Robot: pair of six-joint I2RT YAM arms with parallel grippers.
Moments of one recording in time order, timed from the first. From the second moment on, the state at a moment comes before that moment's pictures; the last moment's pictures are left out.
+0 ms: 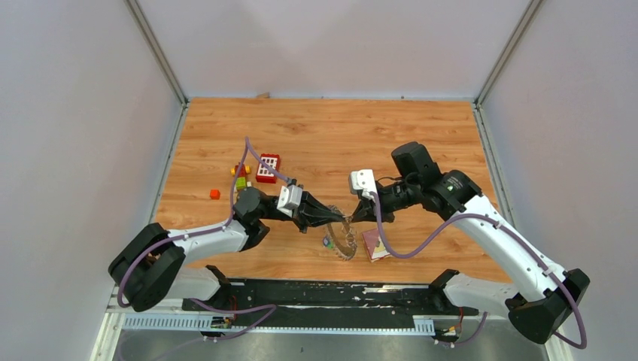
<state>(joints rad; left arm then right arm) -0.78 1.28 0.47 1.22 0.93 -0.24 0.66 1.11 1.17 -0.88 -0.81 -0.75</state>
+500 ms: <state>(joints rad) -0.78 1.27 0.48 1.10 0.89 -0.12 0.66 1.13 1.26 -0.97 -0.68 -0.77</state>
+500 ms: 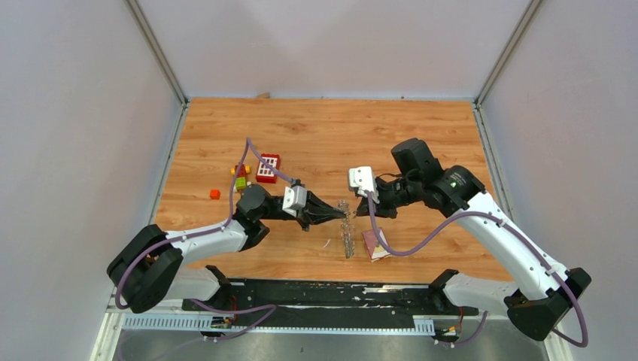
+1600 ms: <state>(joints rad) -0.48 1.12 0.49 0.70 0.35 -0.04 0.85 1.56 1.62 -1.06 -0.27 -0.77</state>
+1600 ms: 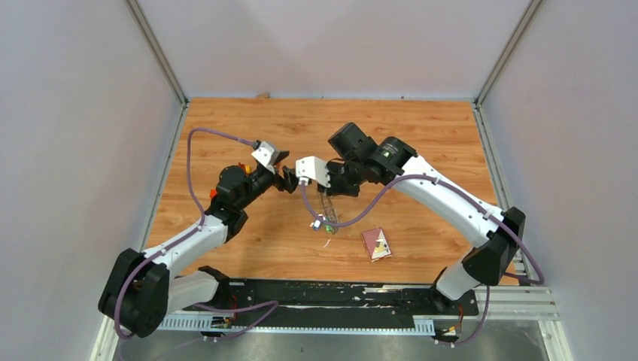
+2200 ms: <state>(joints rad) -0.45 1.11 0.57 0.45 0.13 -0.02 0.68 1.69 1.30 -0.95 0.08 -0.88</state>
